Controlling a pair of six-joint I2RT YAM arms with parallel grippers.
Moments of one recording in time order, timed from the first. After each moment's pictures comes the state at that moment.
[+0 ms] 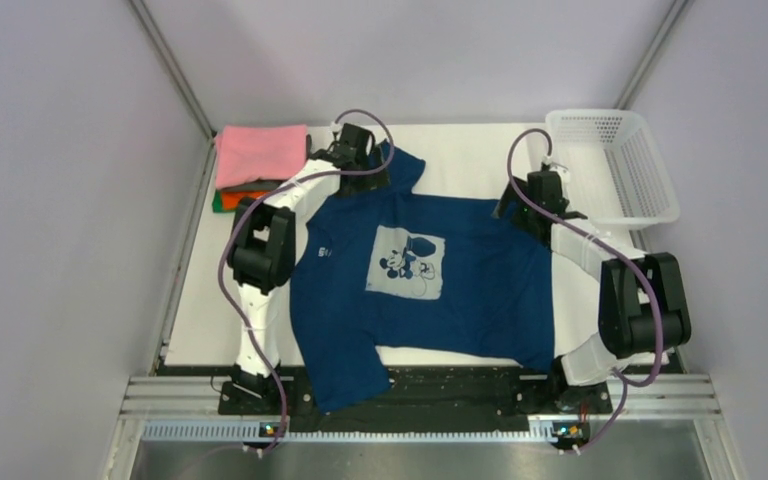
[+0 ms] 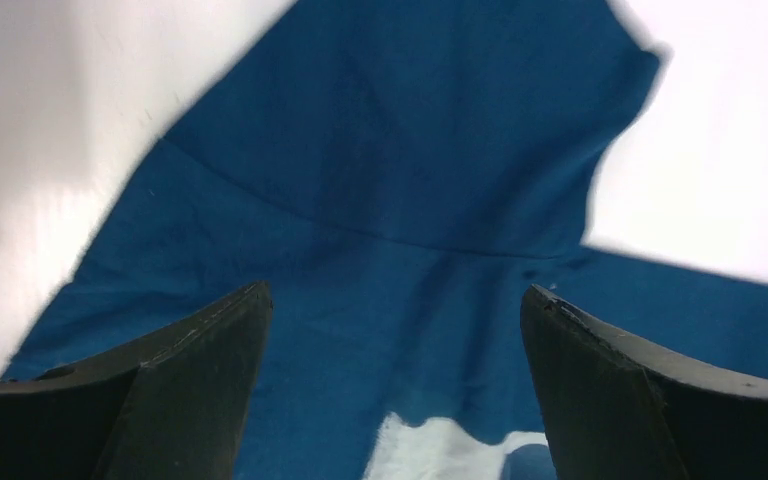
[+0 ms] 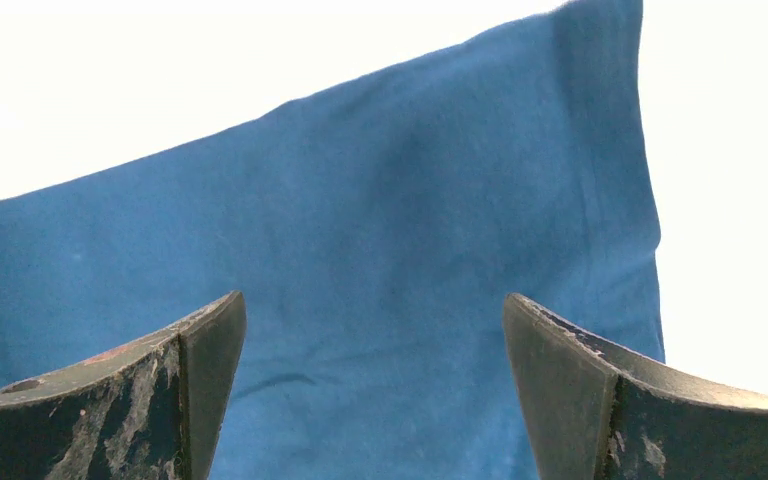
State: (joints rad) left arm -0.39 2.11 1.74 -0.47 -0.12 -0.57; right arm 0.16 1.53 0.86 -0.07 0.17 0.51
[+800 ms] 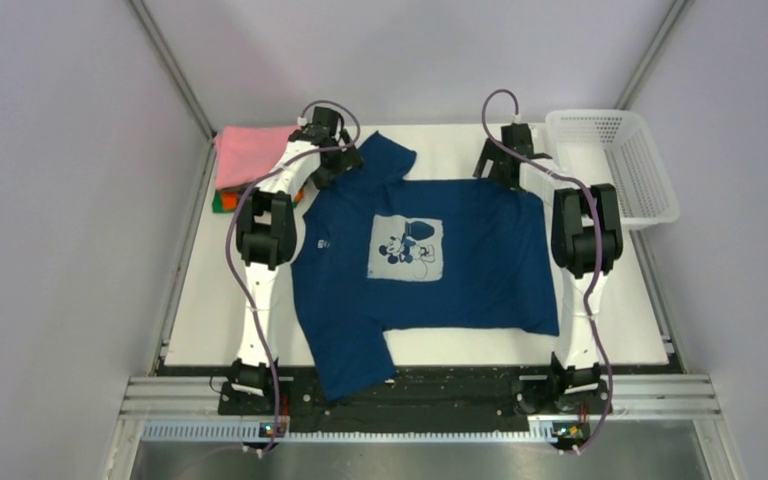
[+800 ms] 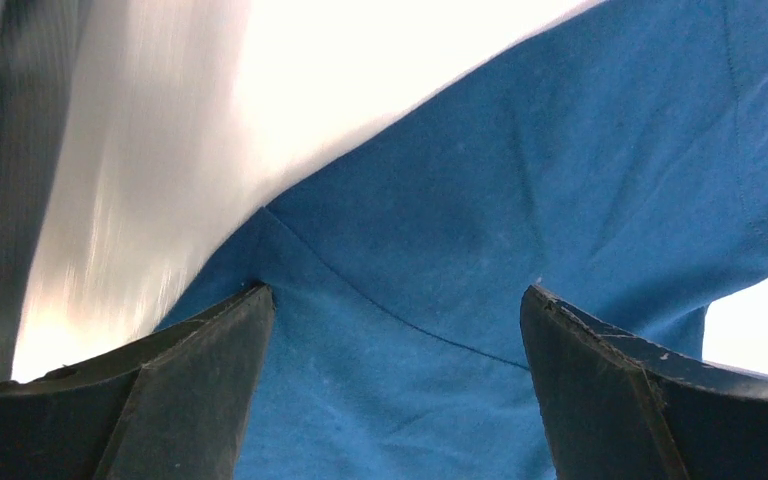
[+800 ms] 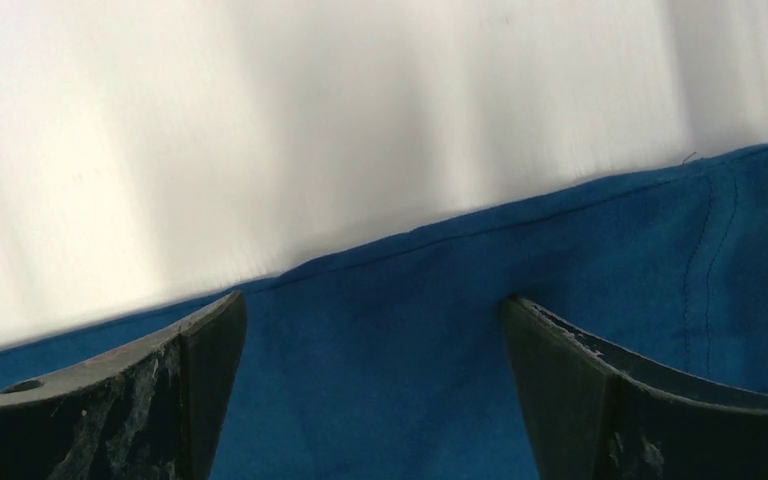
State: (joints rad) left arm -0.21 2.43 2.13 -0.69 -0.05 -0.68; right arm 0.16 2.16 1.57 -0.25 0.13 0.44
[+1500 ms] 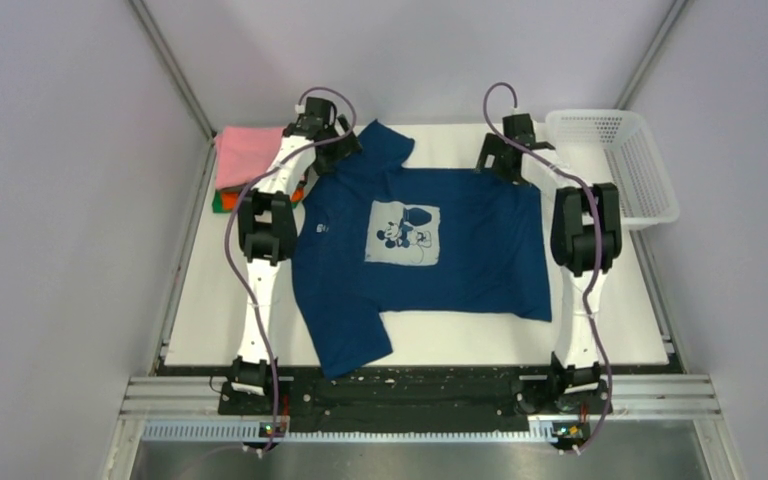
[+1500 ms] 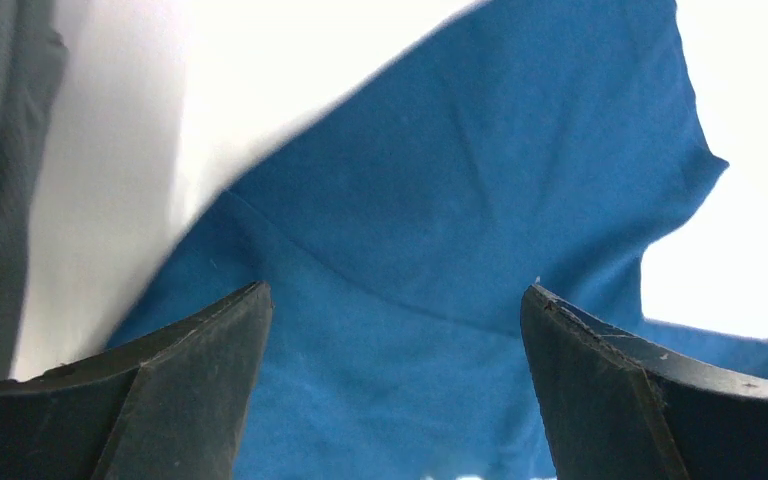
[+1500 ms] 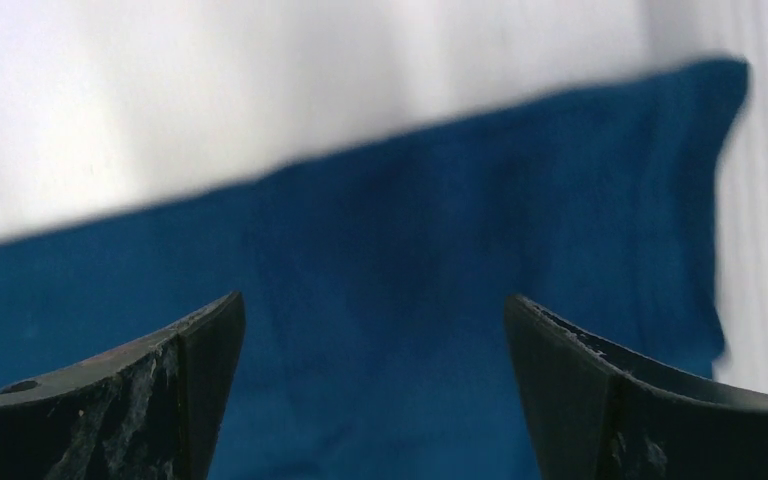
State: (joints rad) left arm -0.17 2.57 2.38 -0.66 0.07 -0.67; right arm 0.15 2.25 1.79 -0.39 0.11 0.39
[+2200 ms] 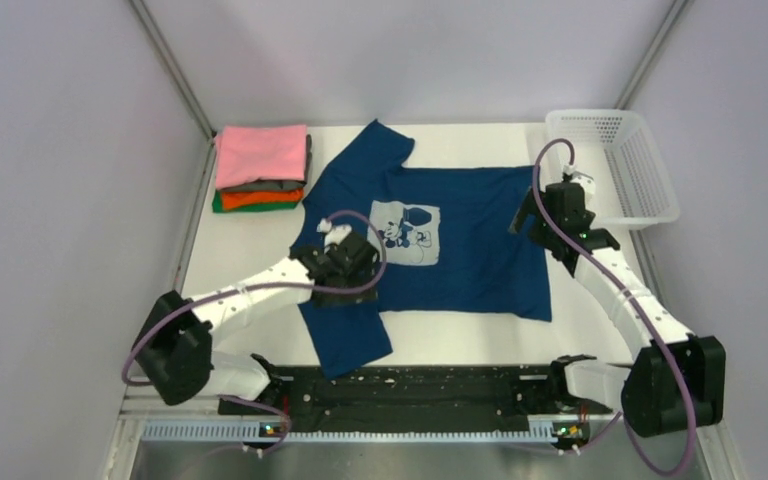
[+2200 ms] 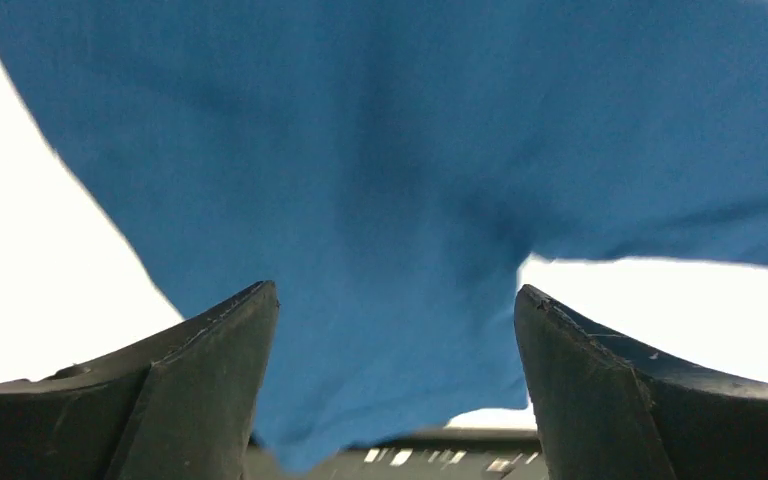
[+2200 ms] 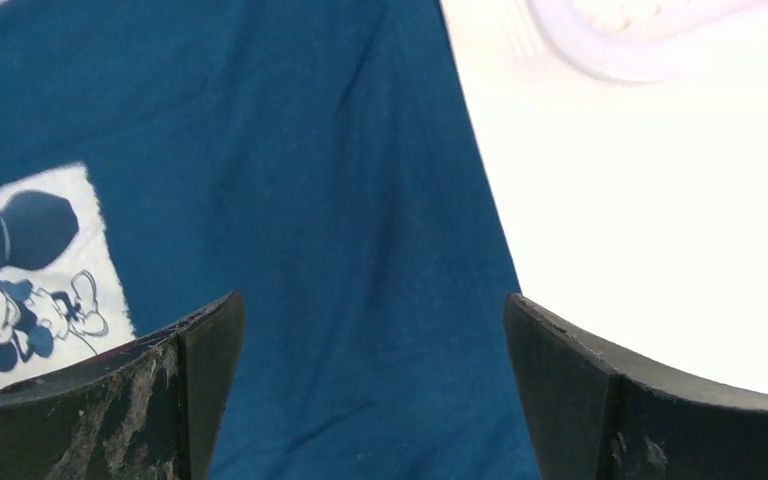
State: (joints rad) left arm -0.73 1.39 0.98 -0.71 -0.28 -0.83; right arm 0.17 1.21 0.85 -0.41 0.24 0.48
